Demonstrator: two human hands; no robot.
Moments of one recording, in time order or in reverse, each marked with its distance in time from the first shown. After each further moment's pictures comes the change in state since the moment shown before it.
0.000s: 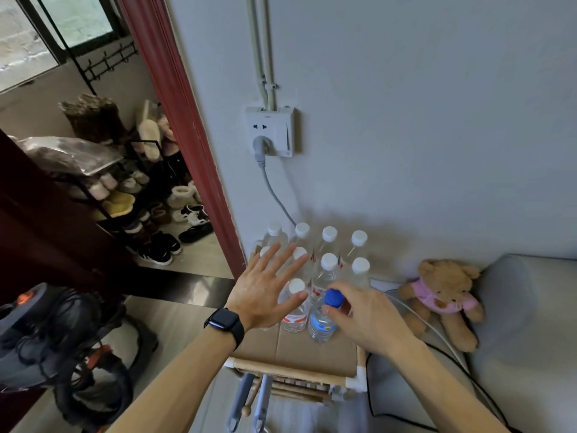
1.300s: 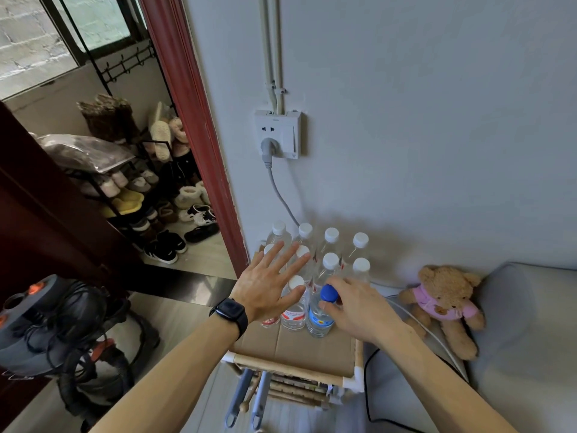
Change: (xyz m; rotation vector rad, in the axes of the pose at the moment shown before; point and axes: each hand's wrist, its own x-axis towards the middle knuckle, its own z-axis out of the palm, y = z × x) left_hand 0.001 0.004 -0.004 0.099 -0.002 0.002; right_hand 0.011 -0.012 -0.007 -0.072 -0.092 -0.058
